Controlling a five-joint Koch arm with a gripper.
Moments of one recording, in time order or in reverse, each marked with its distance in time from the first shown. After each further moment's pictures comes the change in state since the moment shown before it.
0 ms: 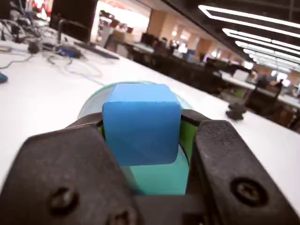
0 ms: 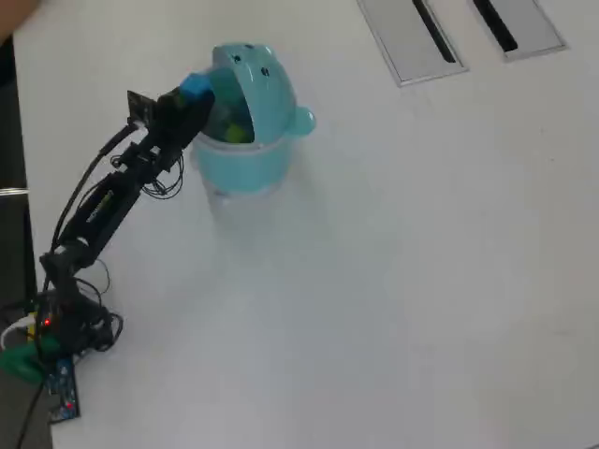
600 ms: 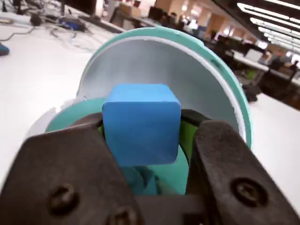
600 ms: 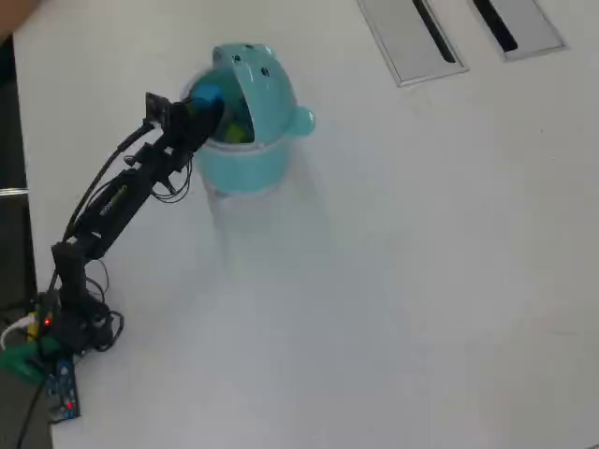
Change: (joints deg) arm -0.6 -7.5 -0.6 -0.4 0.0
